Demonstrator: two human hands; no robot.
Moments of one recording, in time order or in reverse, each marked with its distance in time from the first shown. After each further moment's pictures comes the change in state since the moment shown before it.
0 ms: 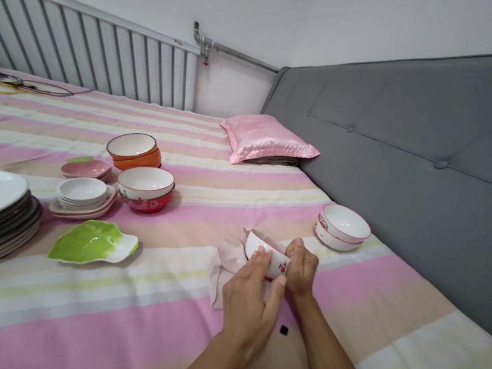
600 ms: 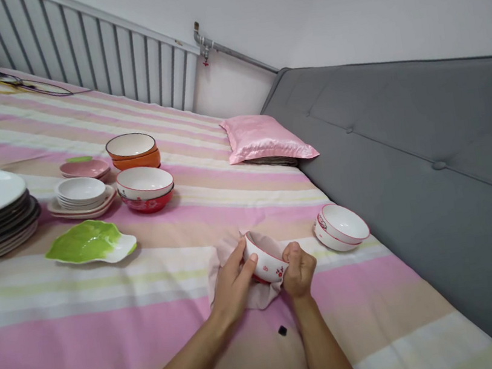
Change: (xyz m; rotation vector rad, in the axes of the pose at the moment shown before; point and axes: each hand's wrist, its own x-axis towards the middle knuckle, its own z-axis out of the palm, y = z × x) left_hand 0.020 -0.035 0.007 -0.679 0.072 -0.297; right_hand -0.001 0.005 -0.003 -0.016 -0.069 -0.159
